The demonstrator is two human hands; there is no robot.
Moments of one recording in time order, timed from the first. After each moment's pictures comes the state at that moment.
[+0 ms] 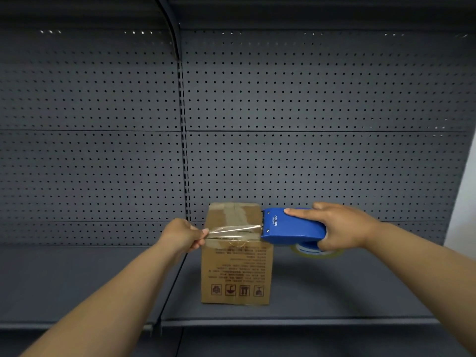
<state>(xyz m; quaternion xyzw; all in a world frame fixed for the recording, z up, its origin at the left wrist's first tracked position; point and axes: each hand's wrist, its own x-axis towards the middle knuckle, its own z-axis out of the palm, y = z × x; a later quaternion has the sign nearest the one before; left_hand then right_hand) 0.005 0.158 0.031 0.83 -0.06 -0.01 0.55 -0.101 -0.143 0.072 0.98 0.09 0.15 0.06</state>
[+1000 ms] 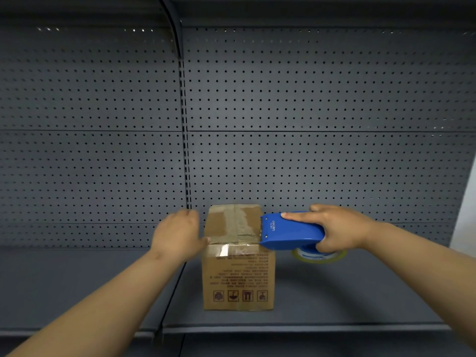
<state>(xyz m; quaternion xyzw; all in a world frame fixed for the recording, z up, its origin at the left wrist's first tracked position) 0.006 0.163 0.039 0.96 -0.15 0.22 0.04 -0.084 -0.136 0.073 0.99 0.11 0.11 0.05</state>
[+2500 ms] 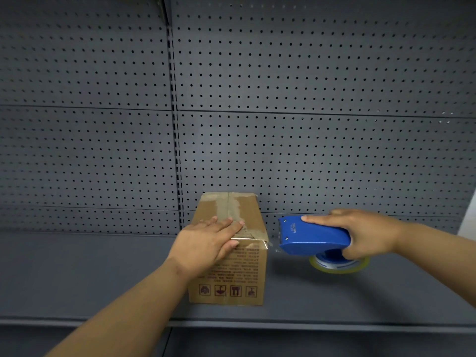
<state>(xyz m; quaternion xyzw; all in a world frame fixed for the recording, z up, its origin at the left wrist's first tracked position) 0.023 0.113 -0.018 0.89 -0.35 0.28 0.00 -0.084 -0.196 0.054 0.99 0.12 0.03 0.01</state>
